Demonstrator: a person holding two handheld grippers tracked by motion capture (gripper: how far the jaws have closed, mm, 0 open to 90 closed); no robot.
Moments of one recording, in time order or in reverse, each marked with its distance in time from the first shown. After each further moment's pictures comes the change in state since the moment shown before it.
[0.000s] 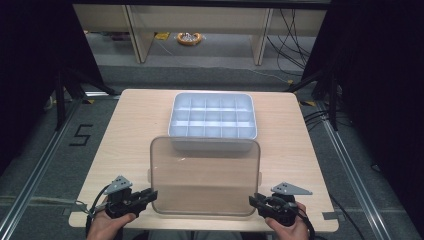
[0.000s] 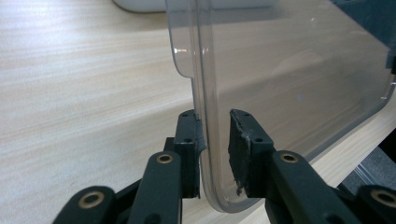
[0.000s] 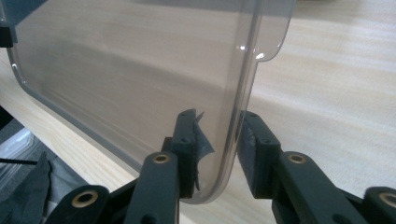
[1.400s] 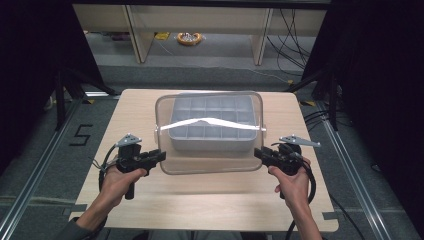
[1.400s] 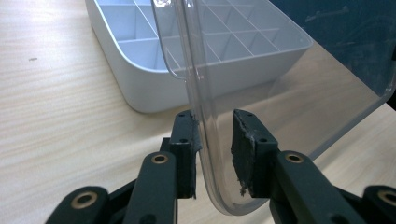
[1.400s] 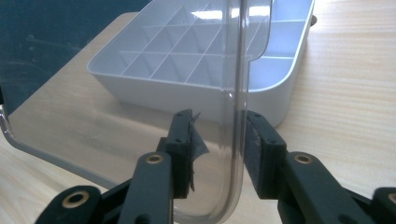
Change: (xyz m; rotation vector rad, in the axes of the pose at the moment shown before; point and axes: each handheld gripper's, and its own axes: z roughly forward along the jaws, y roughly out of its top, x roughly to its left) left arm 0.012 0.102 0.033 -0.052 0.028 -0.007; right arm -0.030 0.110 0.005 -0.141 -0.066 0.106
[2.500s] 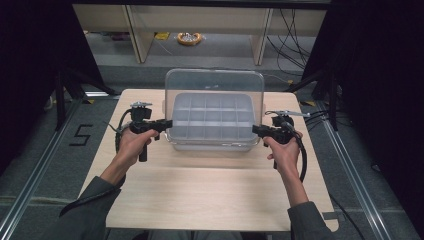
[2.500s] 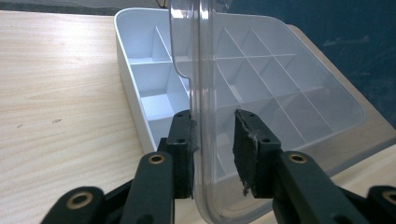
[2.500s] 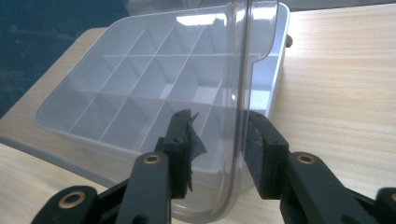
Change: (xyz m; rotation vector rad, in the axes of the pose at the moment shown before) left arm 0.030 0.077 0.061 0.008 0.079 -0.082; right arm -0.025 0.059 0.053 0.023 -0.067 0.051
